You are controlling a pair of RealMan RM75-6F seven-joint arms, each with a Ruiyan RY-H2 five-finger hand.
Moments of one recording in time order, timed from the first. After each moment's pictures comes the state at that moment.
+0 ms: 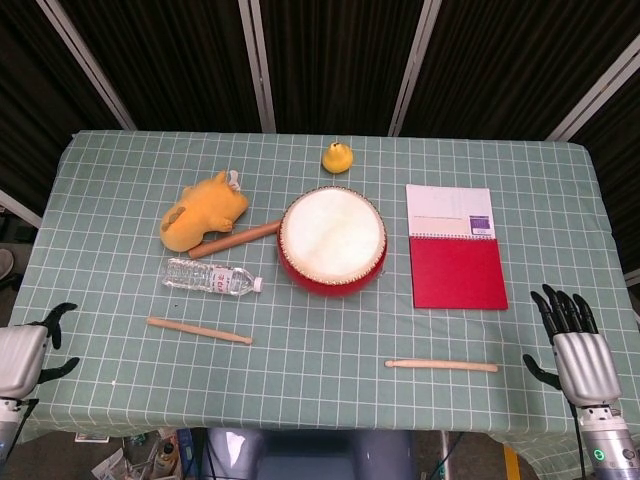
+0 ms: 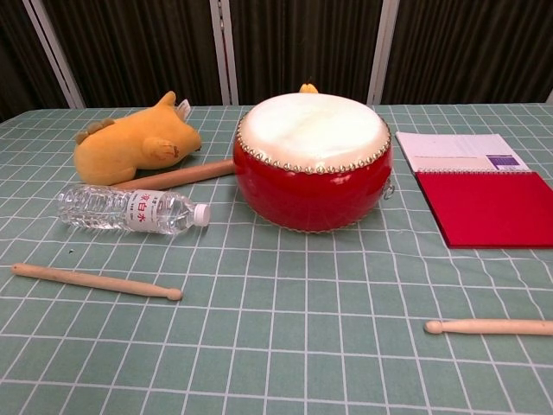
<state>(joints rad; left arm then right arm) -0.11 -1.10 -0.03 -1.76 1.42 1.38 0.26 0.10 -1.13 0.03 -1.63 -1.54 1.46 -0.10</state>
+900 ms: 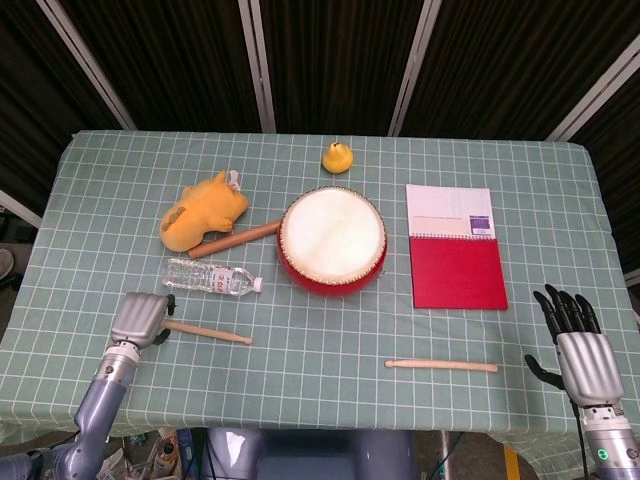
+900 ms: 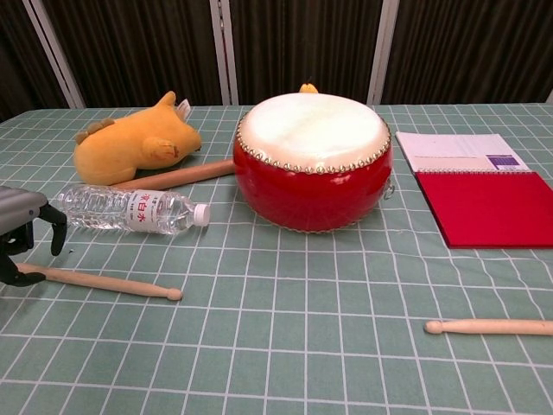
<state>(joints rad) -0.45 -1.48 -0.12 -1.62 0.97 1.08 0.75 0.10 -1.11 0.03 -1.63 -1.53 1.45 -0.06</state>
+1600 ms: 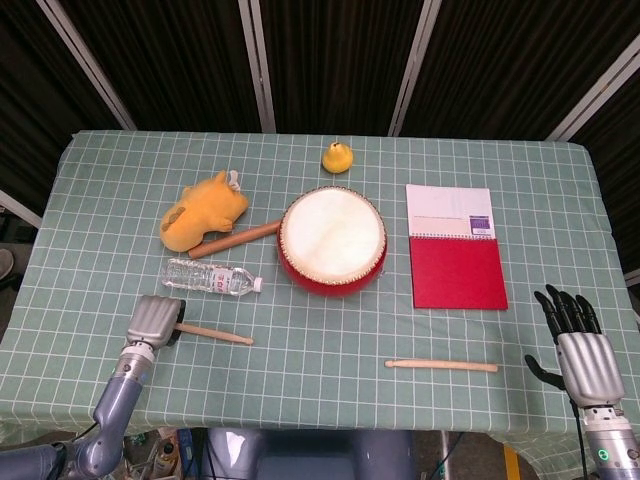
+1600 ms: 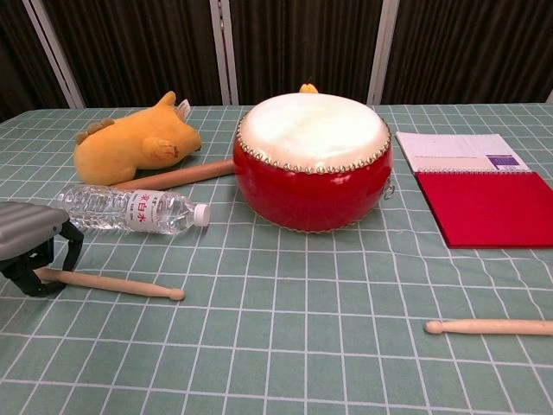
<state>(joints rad) -0.50 -1.54 -0.08 -1.56 0.92 1.09 0.74 0.09 -1.11 0.03 -1.64 -1.53 1.45 -0.05</state>
